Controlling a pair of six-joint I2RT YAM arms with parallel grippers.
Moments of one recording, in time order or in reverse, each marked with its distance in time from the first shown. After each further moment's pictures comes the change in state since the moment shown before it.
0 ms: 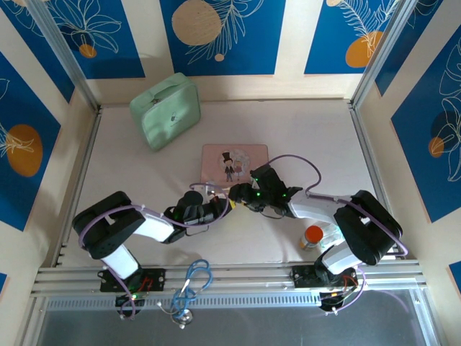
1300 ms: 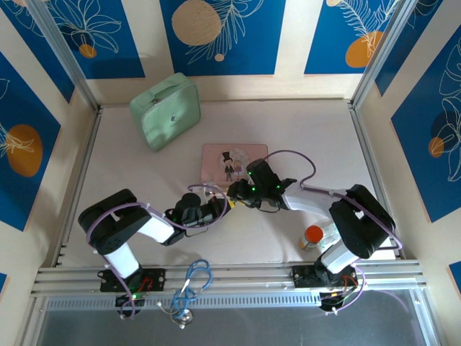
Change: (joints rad) left arm 0.008 0.052 -0.033 0.123 -0.003 -0.049; right arm 0.018 0.070 0.143 -0.182 0.032 0.015
